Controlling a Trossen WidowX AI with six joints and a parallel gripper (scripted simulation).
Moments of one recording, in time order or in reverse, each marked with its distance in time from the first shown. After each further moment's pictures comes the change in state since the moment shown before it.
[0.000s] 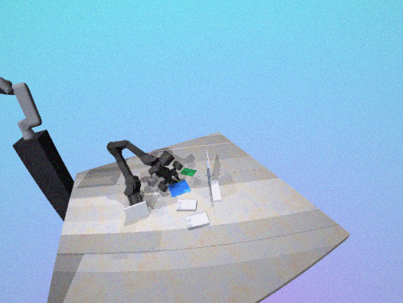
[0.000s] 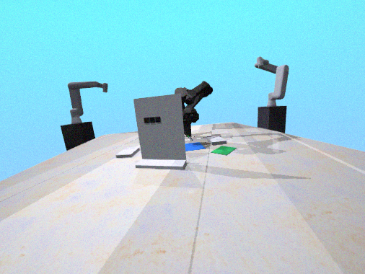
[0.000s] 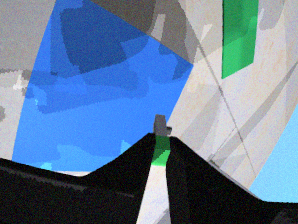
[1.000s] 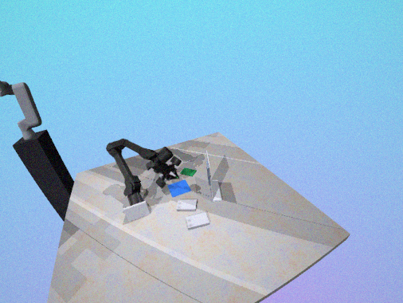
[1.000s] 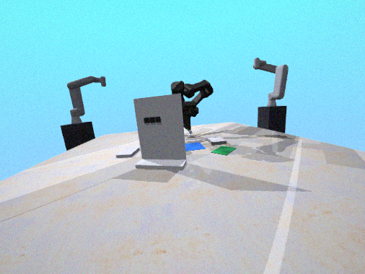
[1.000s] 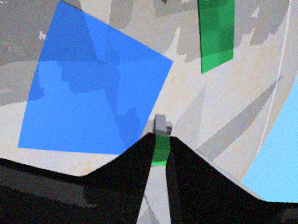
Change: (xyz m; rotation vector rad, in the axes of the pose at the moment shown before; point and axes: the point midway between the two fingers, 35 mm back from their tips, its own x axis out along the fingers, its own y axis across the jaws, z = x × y) arm -0.028 -0.015 0.002 0.010 0.006 -0.007
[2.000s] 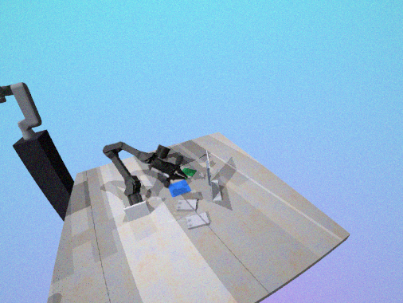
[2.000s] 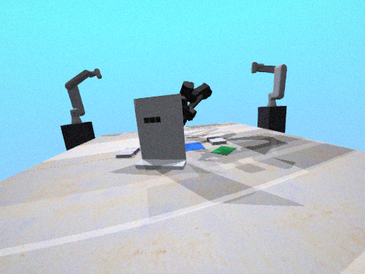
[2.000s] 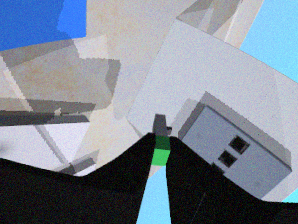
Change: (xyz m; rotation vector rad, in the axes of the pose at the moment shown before) arm -0.011 -0.028 -0.067 0.185 0.568 -0.217
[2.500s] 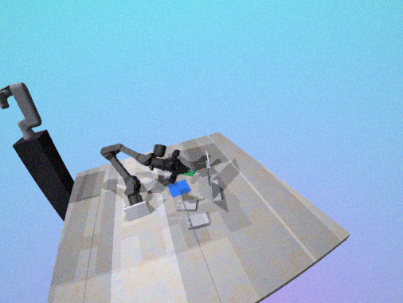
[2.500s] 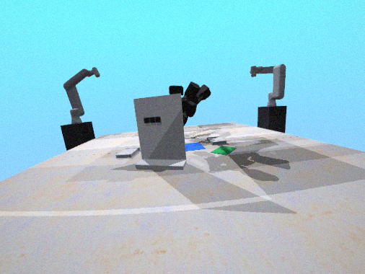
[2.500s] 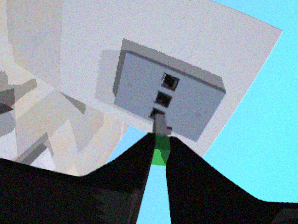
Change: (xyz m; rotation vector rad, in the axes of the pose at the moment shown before) arm -0.012 -0.044 -0.018 0.215 0.196 -0.339
